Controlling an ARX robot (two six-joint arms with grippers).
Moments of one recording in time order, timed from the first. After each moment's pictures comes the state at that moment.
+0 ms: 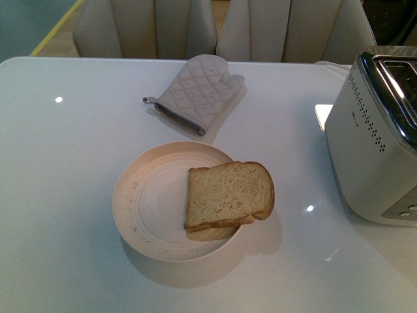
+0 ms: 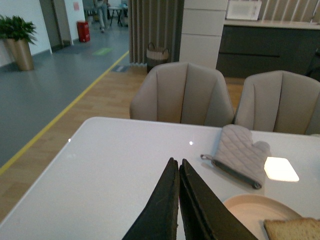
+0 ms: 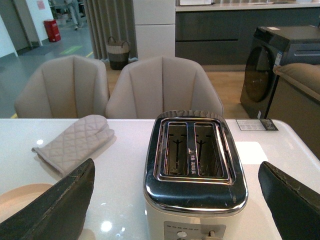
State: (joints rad) left arm 0.00 0.01 0.01 0.00 0.00 -0.01; right arm 0.00 0.01 0.02 0.00 0.00 0.01
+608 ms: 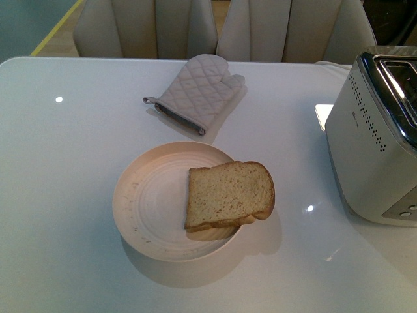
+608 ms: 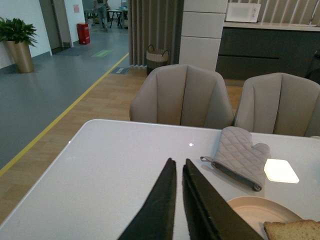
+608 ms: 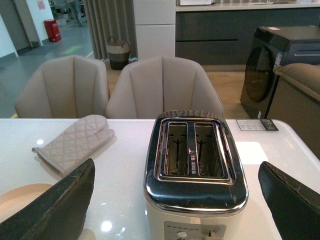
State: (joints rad) left arm 0.00 0.01 0.01 0.00 0.00 -0.01; right arm 0.00 0.01 0.02 0.00 0.00 0.00
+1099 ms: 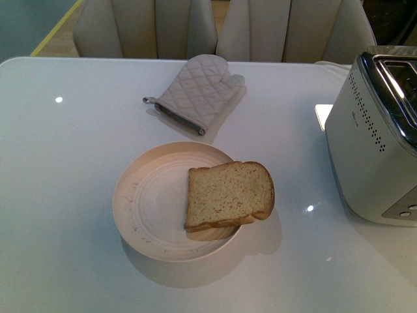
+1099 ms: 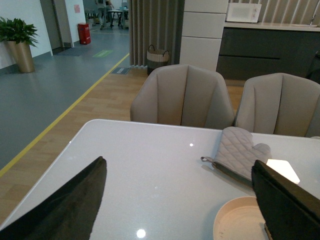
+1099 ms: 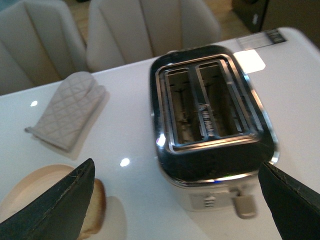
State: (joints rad) left arm 0.00 0.00 0.01 0.00 0.00 -0.01; right arm 0.23 0.77 0.34 0.06 0.30 0.30
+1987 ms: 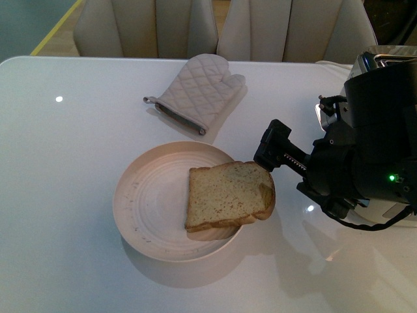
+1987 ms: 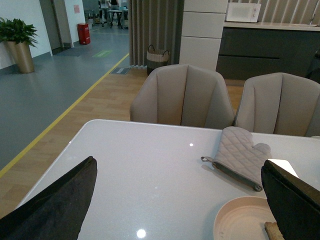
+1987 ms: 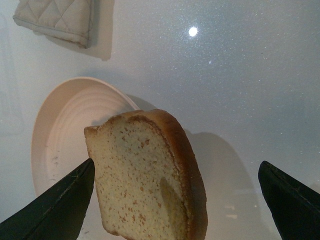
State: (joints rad) left arm 0.00 0.00 0.01 0.00 0.00 -0.01; right arm 0.34 2.14 0.77 0.59 -0.11 0.75
